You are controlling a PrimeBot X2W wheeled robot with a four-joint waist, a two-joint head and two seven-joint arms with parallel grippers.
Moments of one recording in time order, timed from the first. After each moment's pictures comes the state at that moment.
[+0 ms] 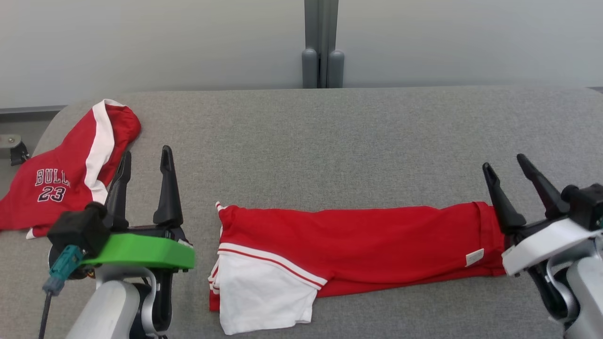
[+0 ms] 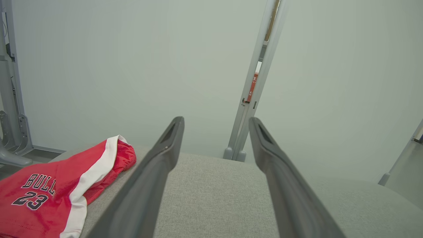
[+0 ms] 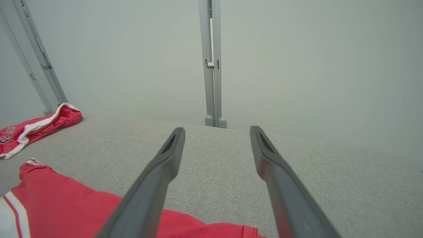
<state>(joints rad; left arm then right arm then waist) -0.26 0.36 -0.43 0.02 -0.71 0.26 -0.26 -0.24 -0.49 0.28 0.28 0.55 0.13 -0.26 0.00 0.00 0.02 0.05</state>
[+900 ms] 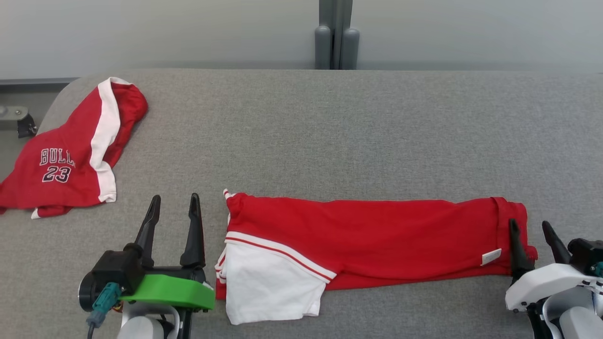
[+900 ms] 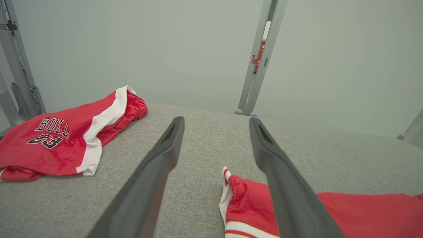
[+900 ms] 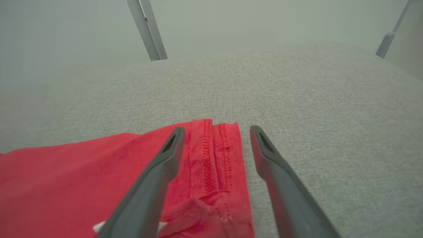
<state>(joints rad) -0.09 0.05 -0.12 0.17 -0.29 -0.07 -0.26 -0.13 -0.20 -0.09 0.52 0.30 0.13 -0.26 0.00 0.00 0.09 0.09</state>
